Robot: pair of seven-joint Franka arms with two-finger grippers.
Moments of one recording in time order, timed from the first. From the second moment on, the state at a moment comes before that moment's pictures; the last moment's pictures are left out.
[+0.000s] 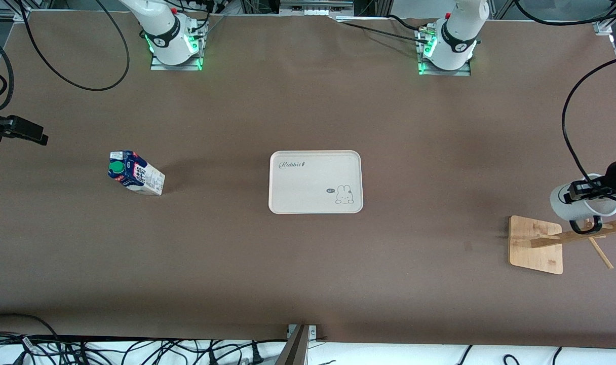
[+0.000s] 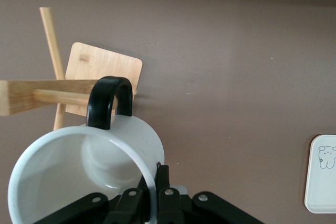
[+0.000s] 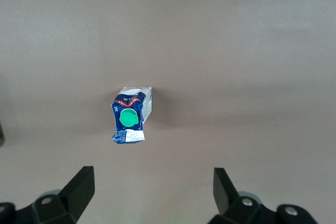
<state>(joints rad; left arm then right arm) 0.40 0.38 -0.30 -1.37 0.02 1.74 0.02 0.01 0.17 -0.10 -1.43 -0.03 1.51 -0.04</state>
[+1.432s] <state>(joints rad) 0.42 0.32 -0.40 -1.37 0.01 1.63 0.08 0.02 0.16 -0.10 -1.41 -0.03 1.51 -0.18</state>
